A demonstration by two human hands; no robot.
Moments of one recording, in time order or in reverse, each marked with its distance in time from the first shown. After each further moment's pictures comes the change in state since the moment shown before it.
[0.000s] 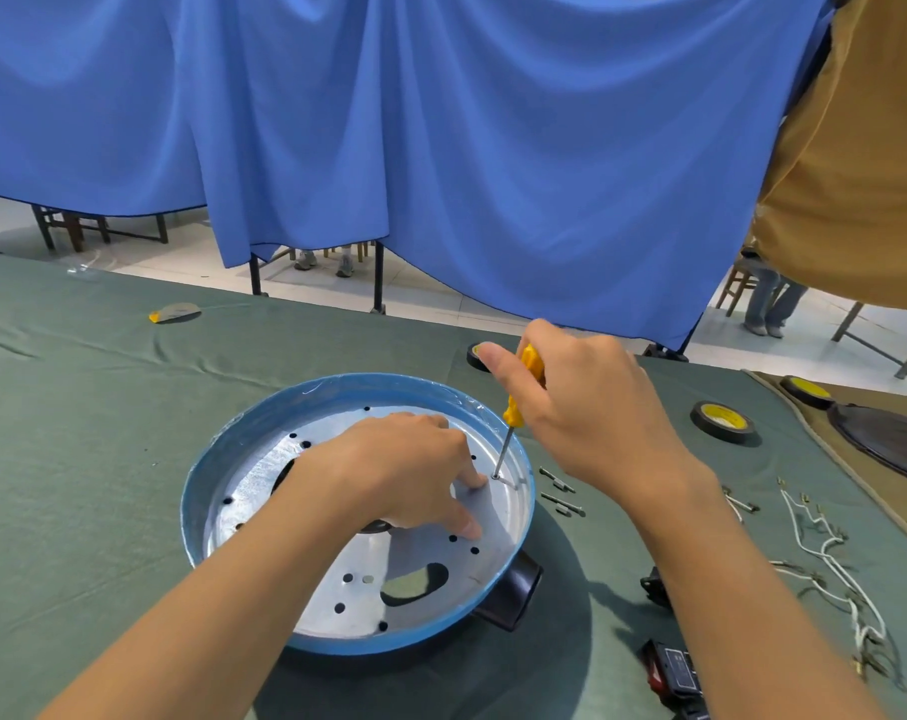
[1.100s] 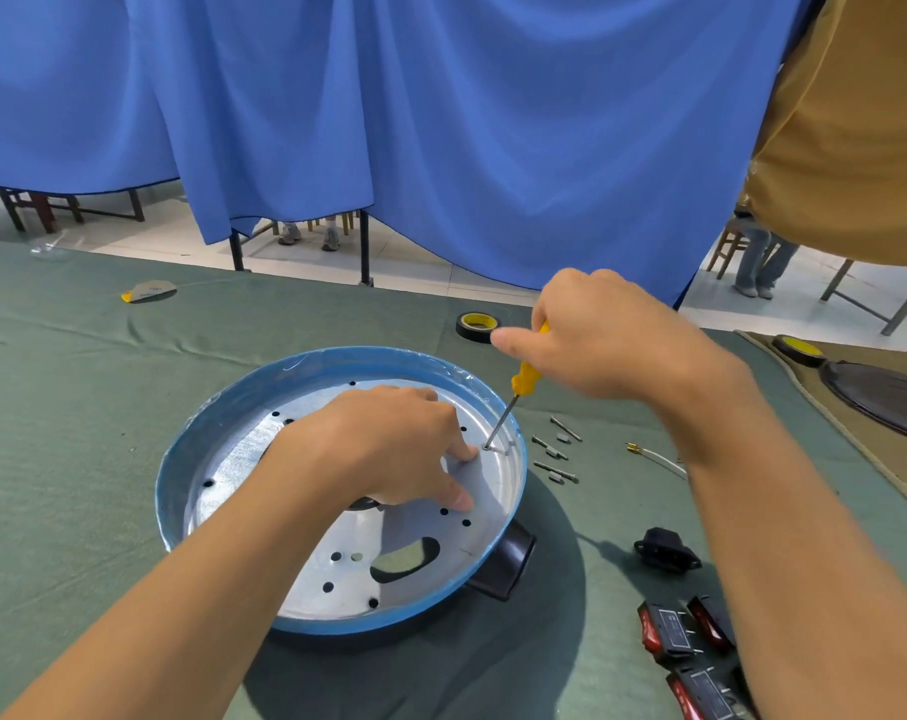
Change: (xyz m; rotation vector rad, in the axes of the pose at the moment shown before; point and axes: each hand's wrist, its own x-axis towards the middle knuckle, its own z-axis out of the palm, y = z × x) left_hand 0.001 0.001 -0.002 0.056 -0.034 0.003; right_hand 0.028 0.008 -0.027 -0.166 -0.372 0.190
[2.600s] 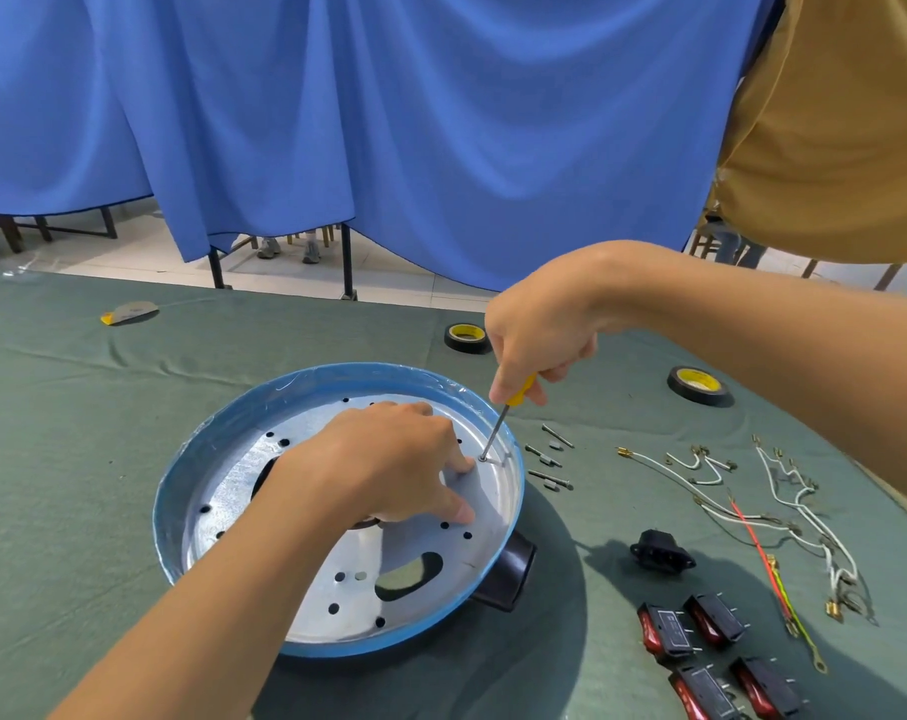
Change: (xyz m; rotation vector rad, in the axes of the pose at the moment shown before) left_hand -0.003 0.000 -0.002 -0.024 0.008 0.025; right_hand 0.043 -0.027 -0.024 -0.341 -0.731 -0.051
